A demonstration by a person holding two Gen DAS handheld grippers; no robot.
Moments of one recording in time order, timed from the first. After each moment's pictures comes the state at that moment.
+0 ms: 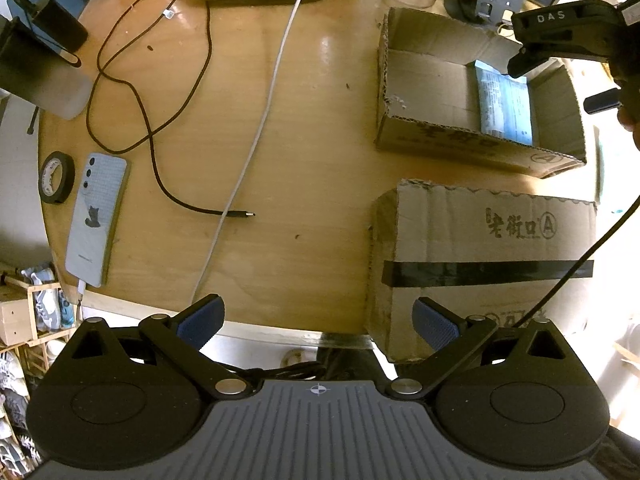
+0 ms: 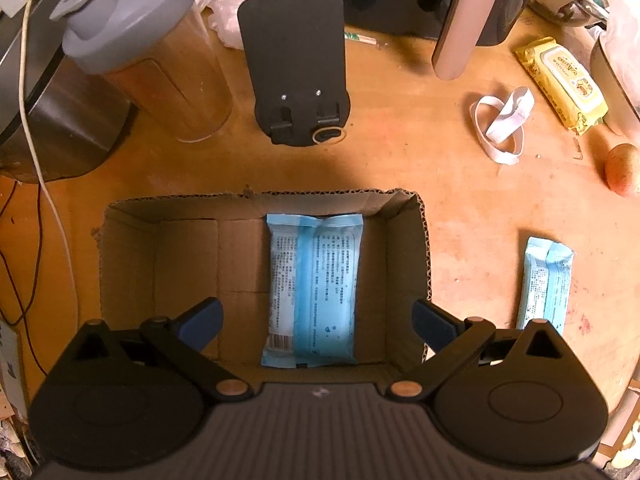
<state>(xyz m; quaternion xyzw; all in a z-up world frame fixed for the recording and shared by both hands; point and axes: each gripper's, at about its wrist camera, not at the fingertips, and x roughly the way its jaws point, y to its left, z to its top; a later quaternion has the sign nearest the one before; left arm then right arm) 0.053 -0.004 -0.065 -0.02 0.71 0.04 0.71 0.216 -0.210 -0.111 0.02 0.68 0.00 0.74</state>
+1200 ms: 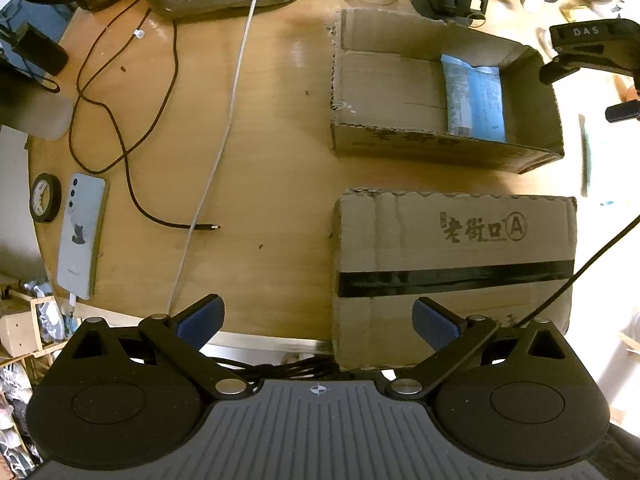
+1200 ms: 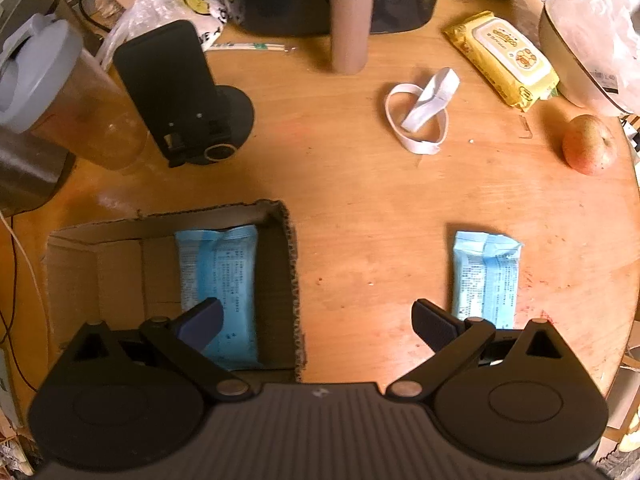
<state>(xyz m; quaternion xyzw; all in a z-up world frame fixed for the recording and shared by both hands) 0.063 -0.045 -0.063 0.00 0.71 0.03 0.71 0.220 -0.296 -0.105 0.04 0.67 -0.04 0.74</state>
